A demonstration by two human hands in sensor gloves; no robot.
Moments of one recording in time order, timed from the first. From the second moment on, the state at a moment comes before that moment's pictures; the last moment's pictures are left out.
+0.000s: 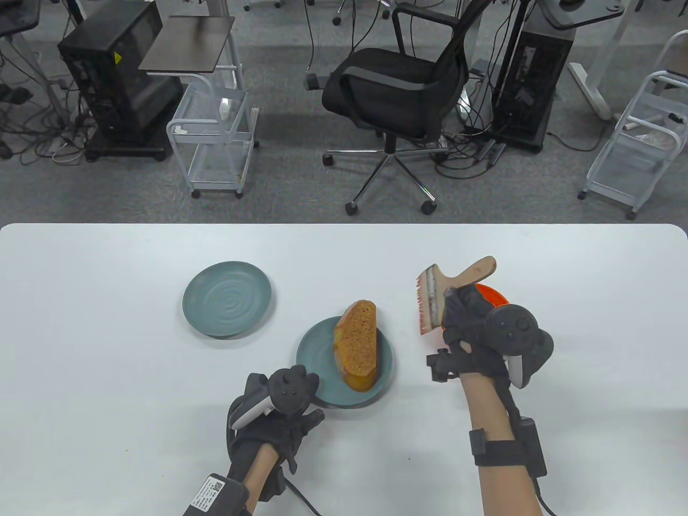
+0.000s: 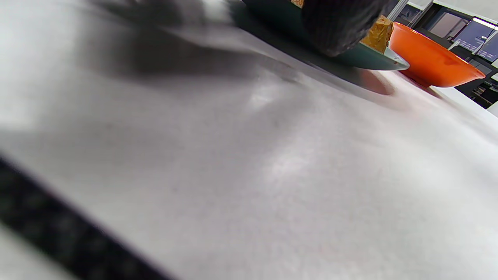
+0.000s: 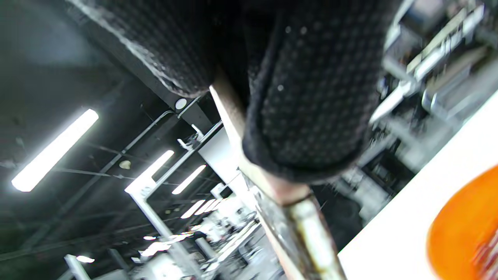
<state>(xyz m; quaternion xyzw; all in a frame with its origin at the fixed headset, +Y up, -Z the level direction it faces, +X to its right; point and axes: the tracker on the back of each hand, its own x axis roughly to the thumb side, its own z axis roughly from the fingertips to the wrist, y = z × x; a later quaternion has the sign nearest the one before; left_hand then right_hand) -0.150 -0.793 -0.308 -0.26 -0.13 0.17 0.94 0.185 -0.661 -0.369 -0.02 -0.23 0.86 0.44</state>
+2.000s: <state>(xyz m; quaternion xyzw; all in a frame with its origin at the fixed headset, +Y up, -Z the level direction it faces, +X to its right) -0.150 -0.793 -0.308 -0.26 -0.13 0.17 0.94 0.132 -0.720 -0.359 0.01 -0.25 0.88 0.40</state>
